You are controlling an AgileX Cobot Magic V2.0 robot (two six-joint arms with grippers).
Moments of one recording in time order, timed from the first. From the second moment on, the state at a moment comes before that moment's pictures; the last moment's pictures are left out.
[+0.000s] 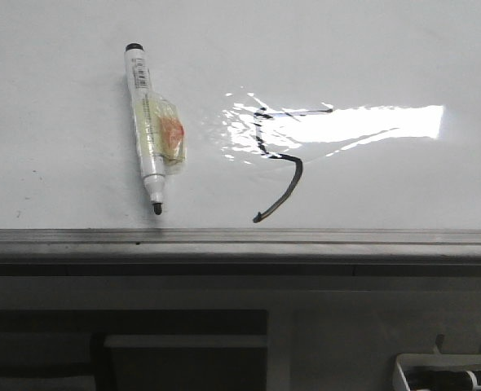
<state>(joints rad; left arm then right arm) -0.79 0.49 -0.48 -0.08 0.32 0.20 1.07 0.09 -0.41 -0.83 0.63 0.67</state>
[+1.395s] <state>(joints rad) -0.14 -0.01 0.01 -0.12 0.33 0.00 1.07 0.09 -0.41 -0.83 0.64 0.67</state>
